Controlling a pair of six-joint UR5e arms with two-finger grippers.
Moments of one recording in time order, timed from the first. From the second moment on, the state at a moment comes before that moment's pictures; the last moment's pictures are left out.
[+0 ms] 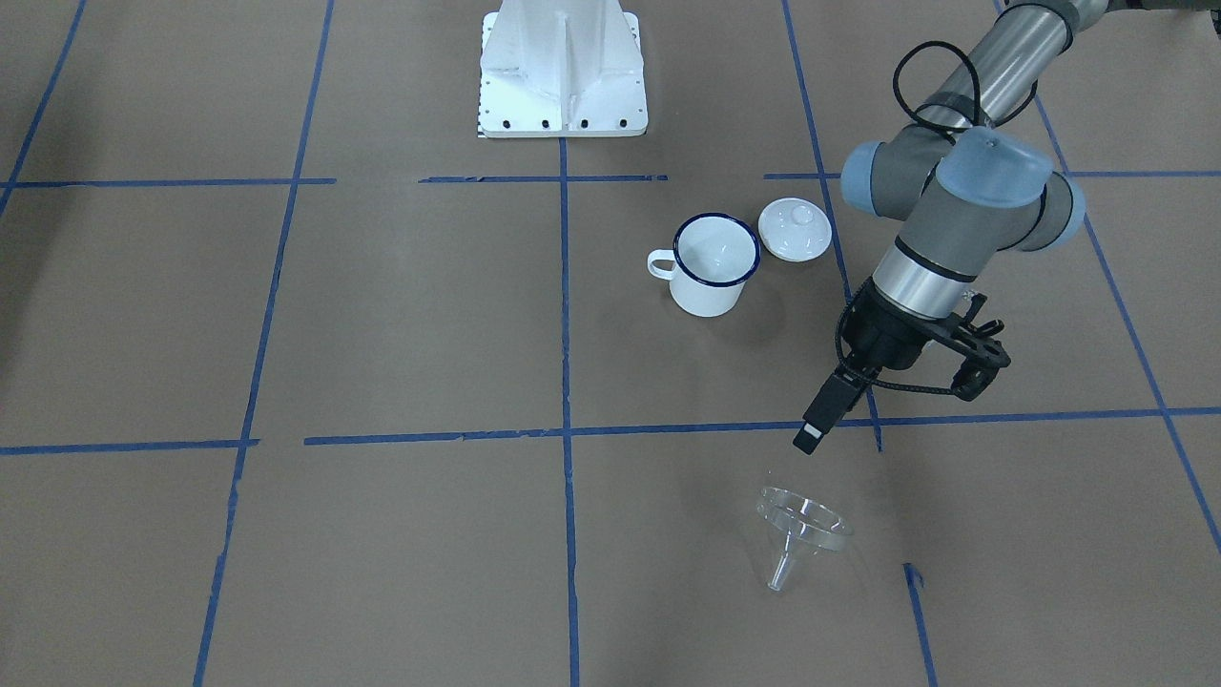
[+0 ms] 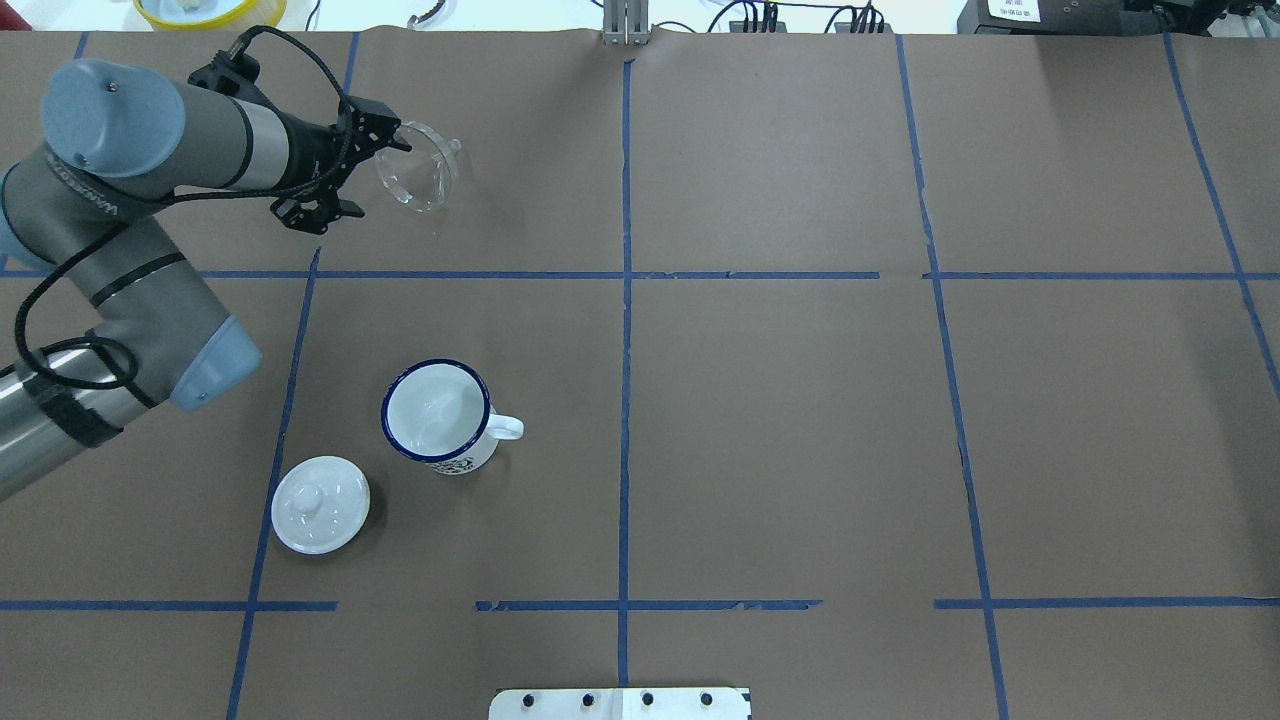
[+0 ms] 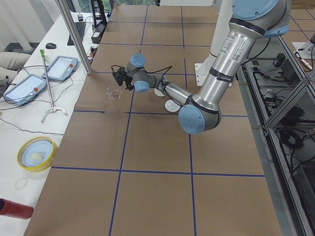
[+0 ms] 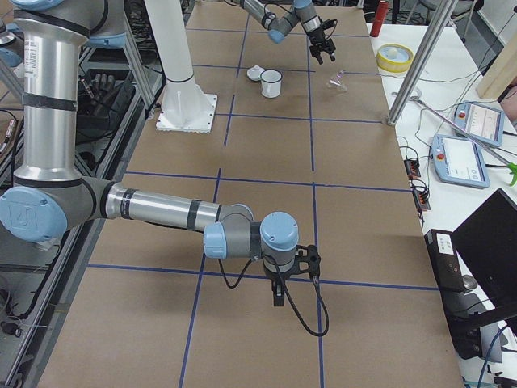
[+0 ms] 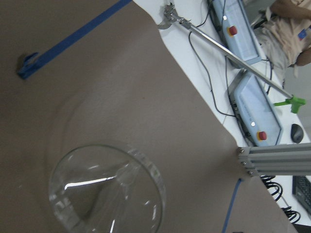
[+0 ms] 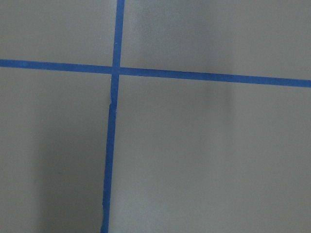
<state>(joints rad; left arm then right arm) -0.86 -2.01 -1.59 -2.21 -1.90 -1.85 1.57 -1.69 1.56 -1.37 2.29 0.01</state>
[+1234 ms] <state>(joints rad) -0.49 -1.64 -2.00 -1.87 -1.90 -1.85 1.57 -1.69 1.56 -1.37 2.29 0.01</state>
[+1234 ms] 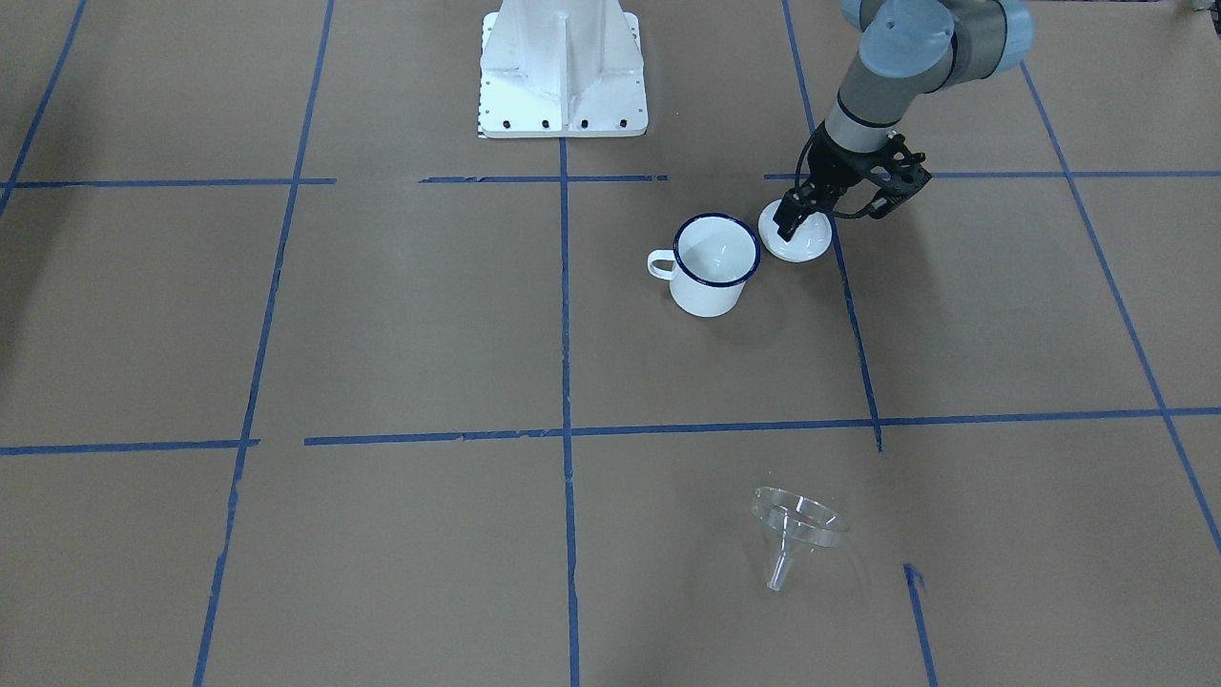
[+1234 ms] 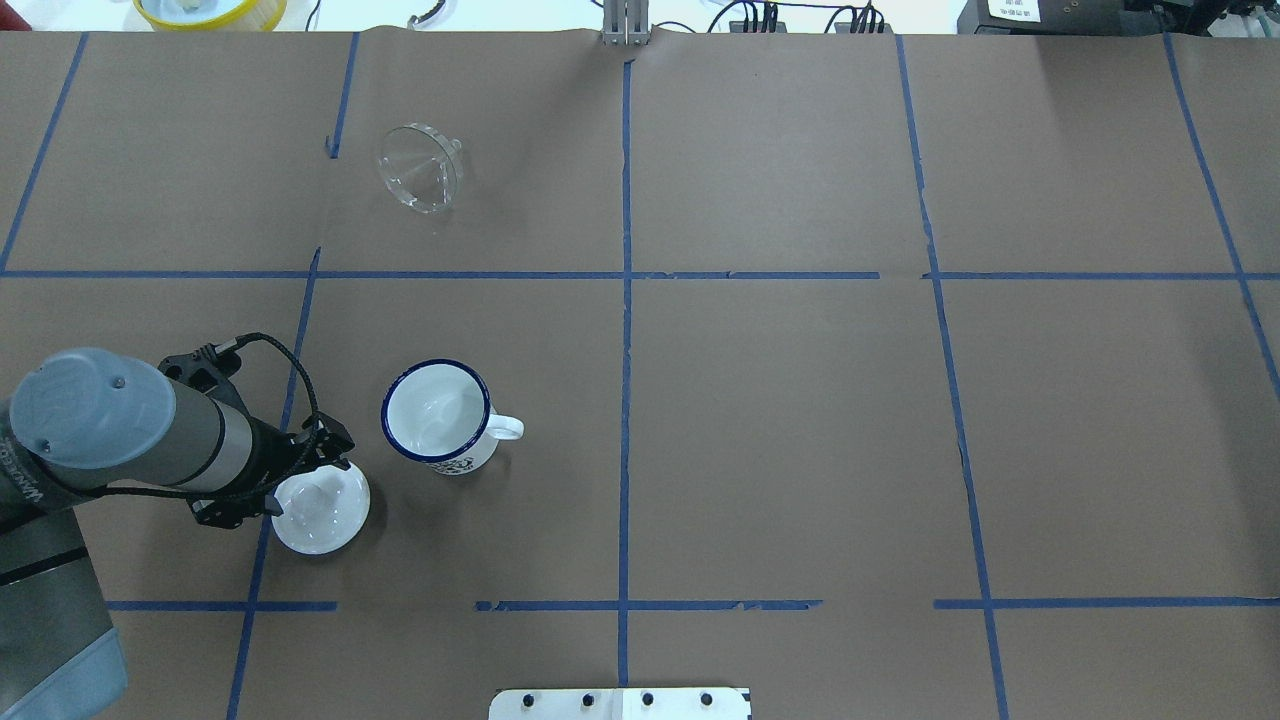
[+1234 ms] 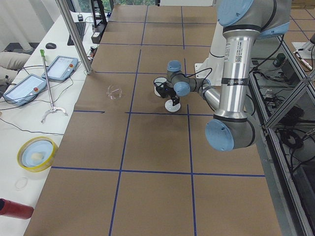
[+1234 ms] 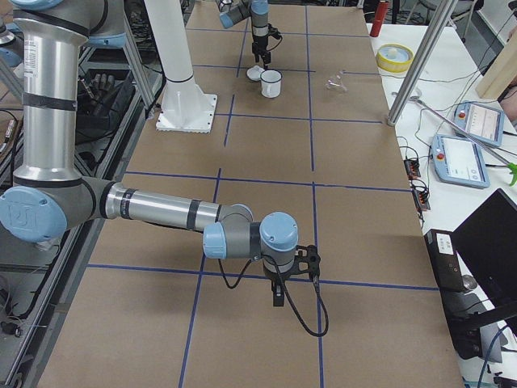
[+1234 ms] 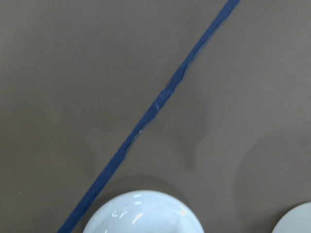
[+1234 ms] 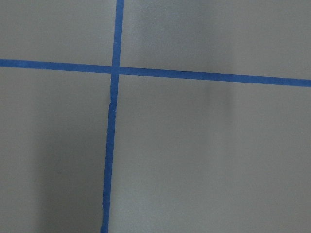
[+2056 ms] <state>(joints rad) -0.50 -1.62 -2.07 -1.80 -1.90 -1.86 1.57 -1.69 1.56 -1.37 2.29 0.01</state>
